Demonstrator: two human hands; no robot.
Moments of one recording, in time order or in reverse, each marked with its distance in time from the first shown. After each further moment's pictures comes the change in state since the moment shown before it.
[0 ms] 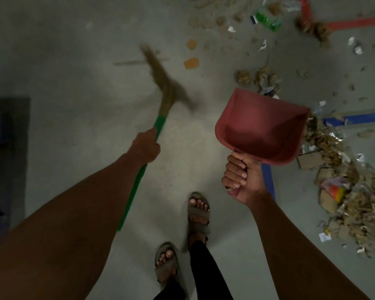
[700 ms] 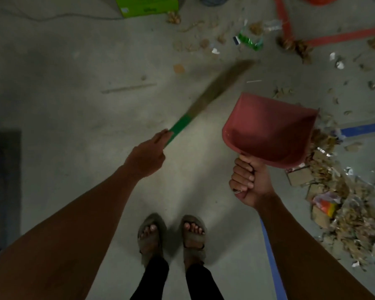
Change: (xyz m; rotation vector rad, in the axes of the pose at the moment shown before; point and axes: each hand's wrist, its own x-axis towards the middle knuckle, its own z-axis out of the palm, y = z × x) left_hand 0.046 0.086 -0.063 0.140 0.121 0.515; right_hand 0.026 -0.119 0.018 0.021 0.029 -0.043
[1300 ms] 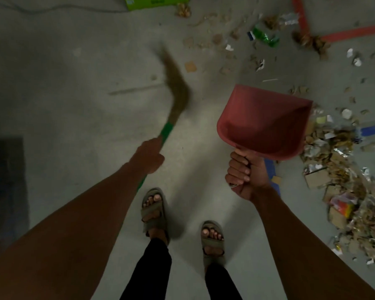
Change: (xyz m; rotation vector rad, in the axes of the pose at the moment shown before) left_hand 0.043 -0.125 -0.006 -0.170 -0.247 -0.368; right_hand 0.102 0.037 0.070 0.014 -0.003 0.032
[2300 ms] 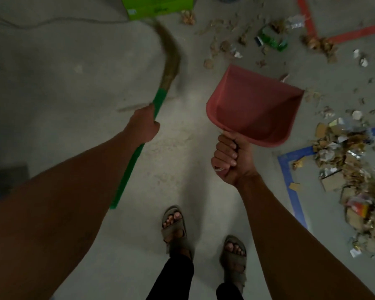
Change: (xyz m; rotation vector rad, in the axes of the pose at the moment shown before) left_hand 0.135 -0.046 -0.149 0.027 0.163 0.168; right_hand 0.145 0.018 0.110 0.135 -0.055 -0.097
